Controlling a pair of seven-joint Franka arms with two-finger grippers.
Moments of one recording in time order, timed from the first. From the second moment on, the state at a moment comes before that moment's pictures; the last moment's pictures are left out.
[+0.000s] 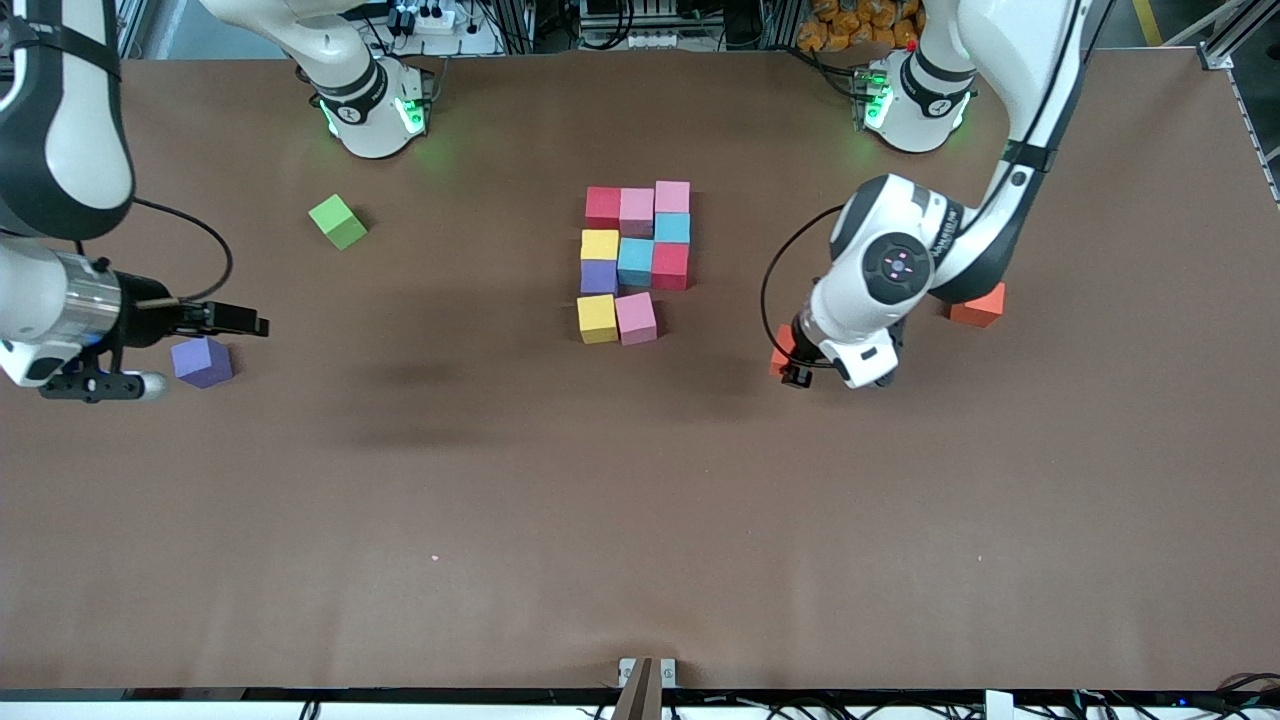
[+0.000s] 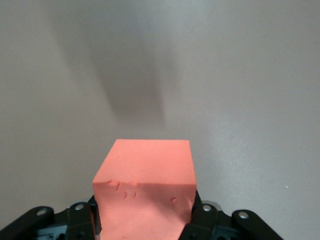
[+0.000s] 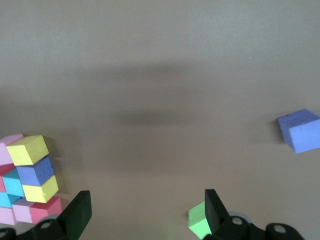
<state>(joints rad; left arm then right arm) -0.34 0.37 -0.19 -1.91 -0.08 2.23 -1.81 0.15 0.20 -0.22 -1.62 0.21 1.58 -0.09</state>
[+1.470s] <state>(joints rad) -0.52 0.55 -0.20 -1.80 -0.08 2.34 -2.47 -0.02 -0.01 0.00 -1.46 0.00 1.51 -0.10</state>
